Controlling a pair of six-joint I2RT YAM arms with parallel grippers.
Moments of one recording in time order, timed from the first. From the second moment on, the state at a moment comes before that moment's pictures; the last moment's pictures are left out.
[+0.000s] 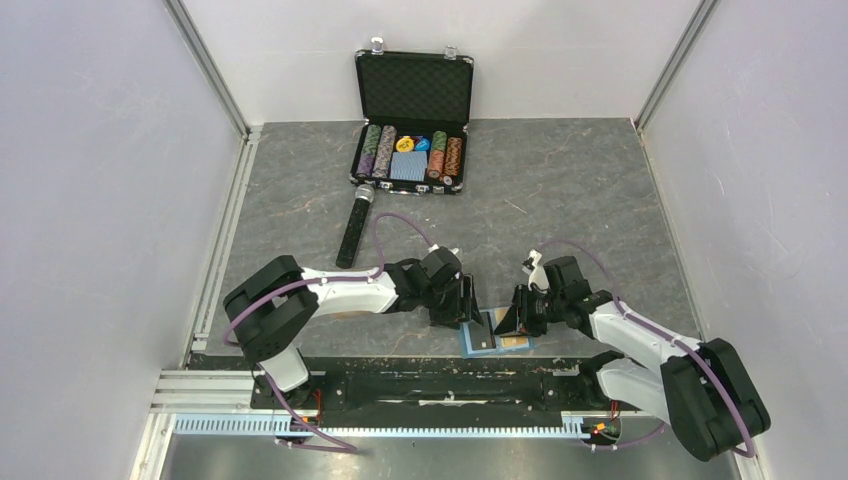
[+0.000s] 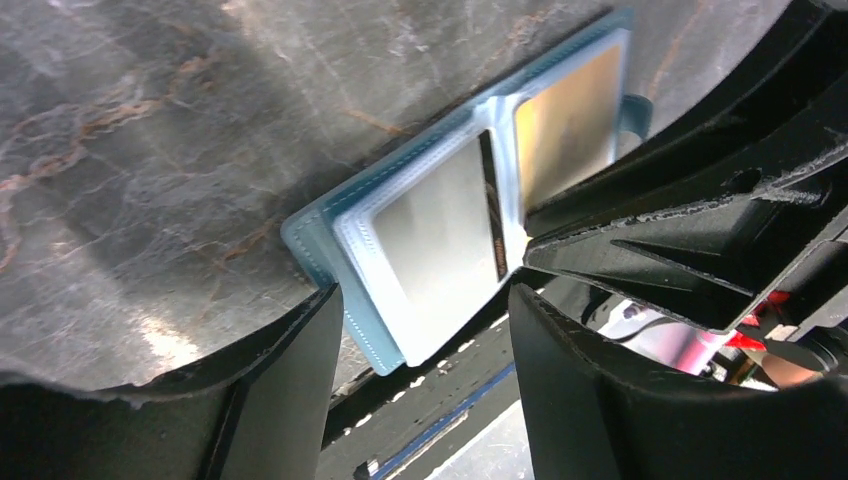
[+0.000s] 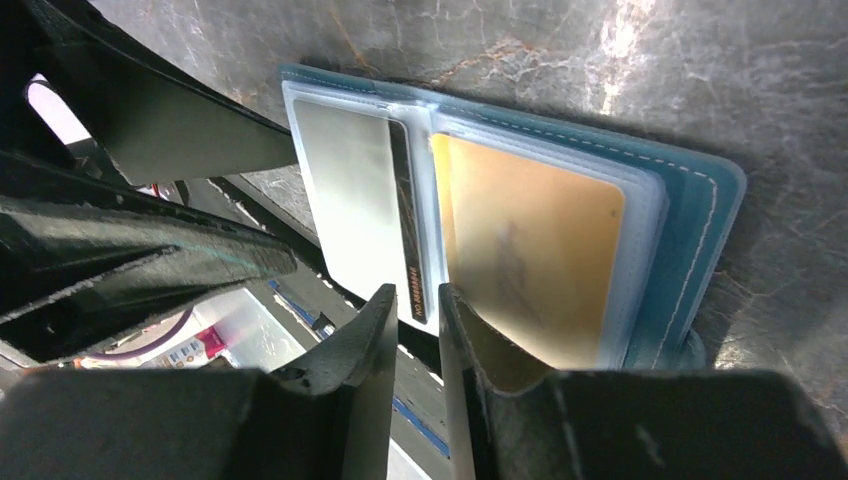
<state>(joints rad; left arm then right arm) -1.01 1.67 0.87 -0.10 0.23 -1.00 0.39 1.08 0.31 -0.23 -0.62 0.60</state>
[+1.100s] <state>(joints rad) -1.04 1.70 0.96 -0.23 0.16 -1.00 0.39 1.11 0.27 -0.19 -0.63 0.61</state>
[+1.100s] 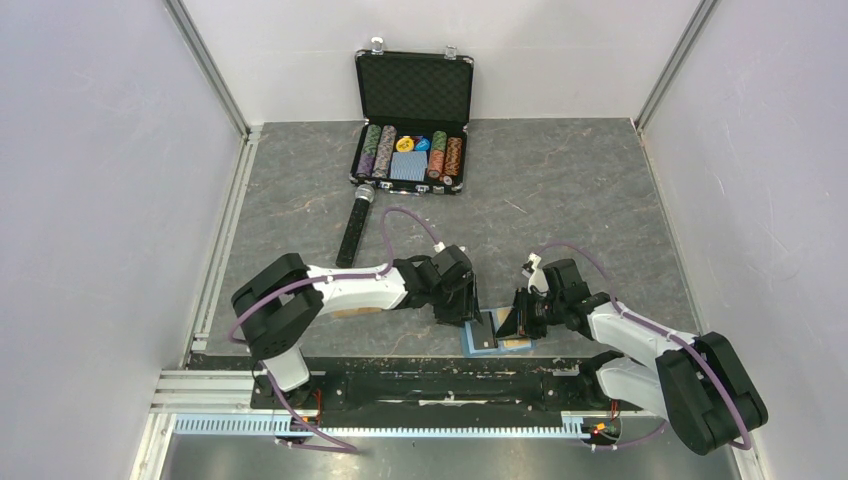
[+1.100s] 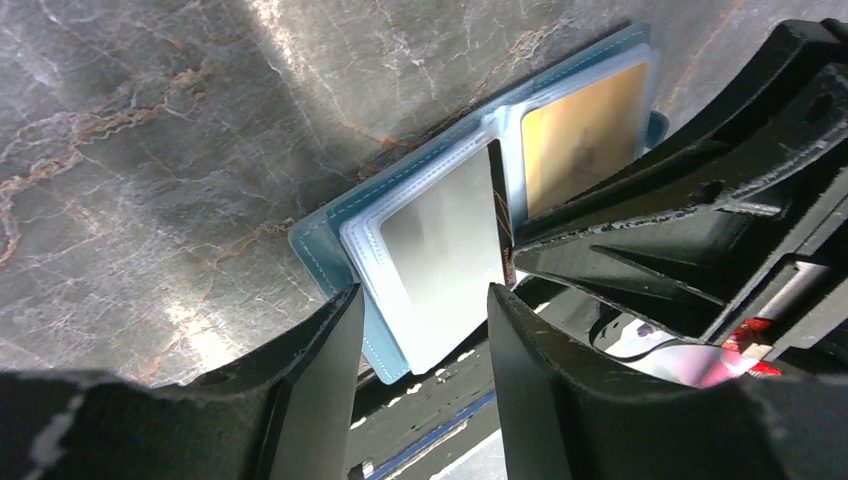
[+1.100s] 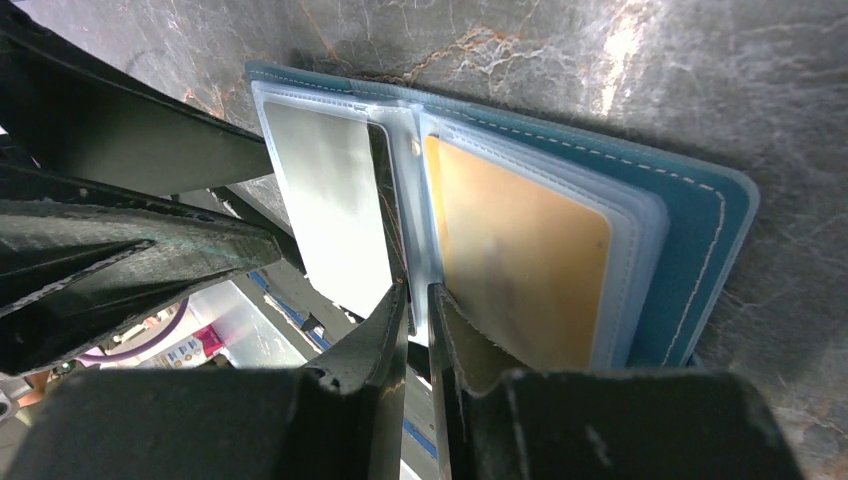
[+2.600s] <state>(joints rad) -1.06 1.75 1.24 -0.68 0.02 -0.78 0.39 1.10 0.37 -0.23 -0.61 0.57</state>
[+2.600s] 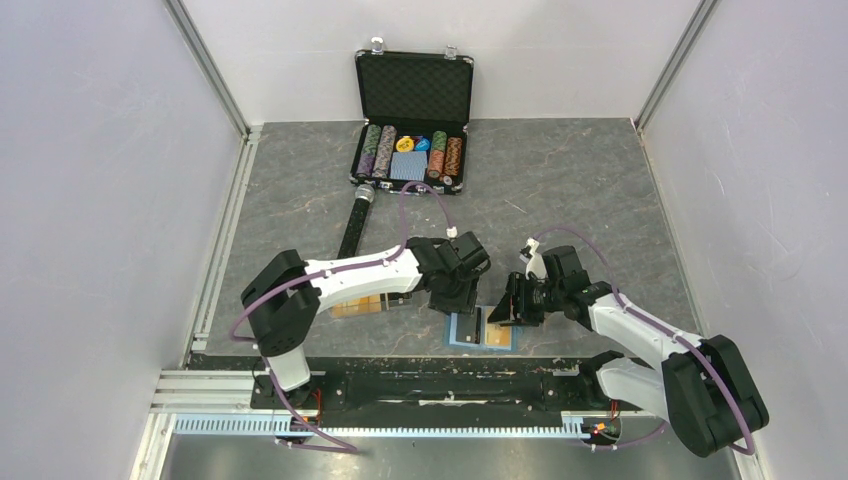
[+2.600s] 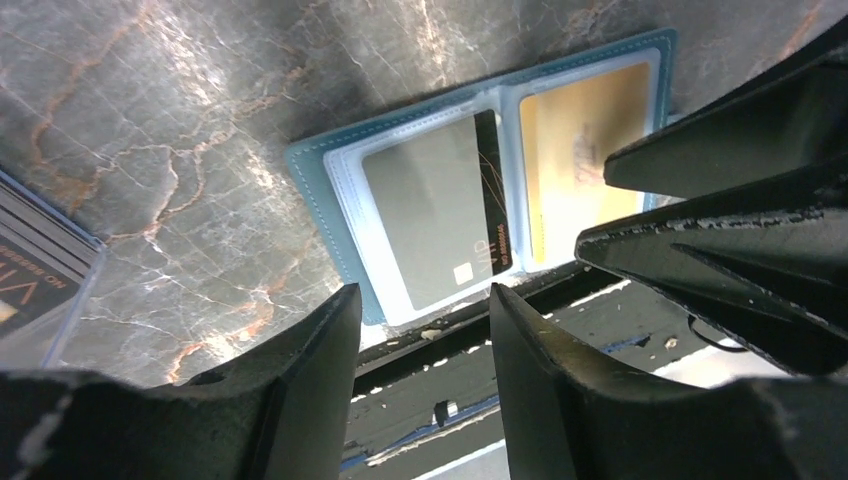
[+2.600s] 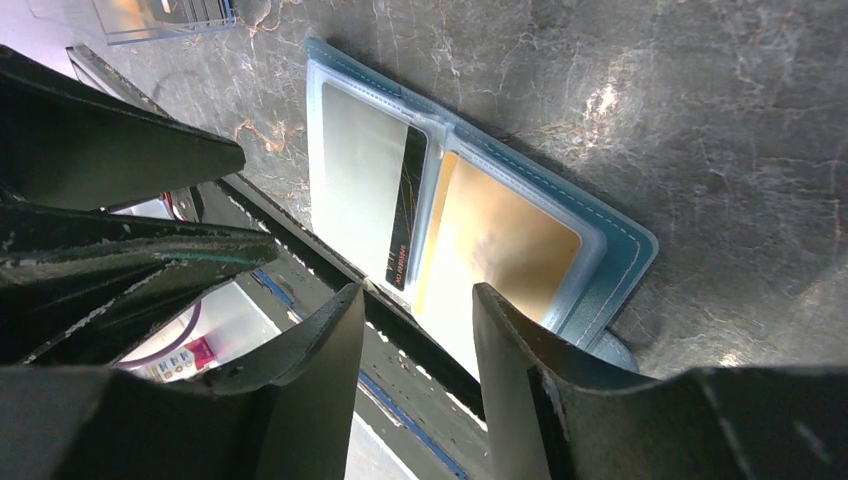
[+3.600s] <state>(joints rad) -1.05 1.85 1.21 -0.55 0.07 -0.78 0.53 1.29 0.31 0.02 -0.62 0.68</state>
